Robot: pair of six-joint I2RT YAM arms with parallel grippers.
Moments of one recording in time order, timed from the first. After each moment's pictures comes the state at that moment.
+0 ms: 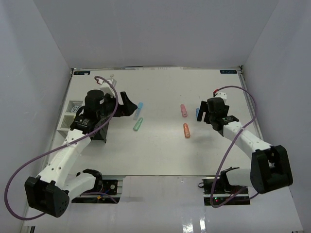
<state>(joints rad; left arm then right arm) -0.29 1.04 0.95 -0.31 0.26 -0.39 0.32 1.25 0.71 -0.21 0.32 0.35</state>
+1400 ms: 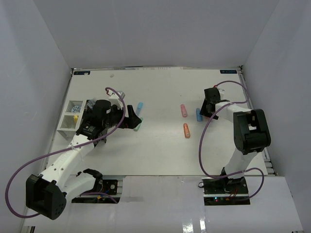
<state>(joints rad) -0.40 1.01 0.77 -0.27 0.29 -0.34 0.20 1.77 1.02 -0.26 0.30 0.44</state>
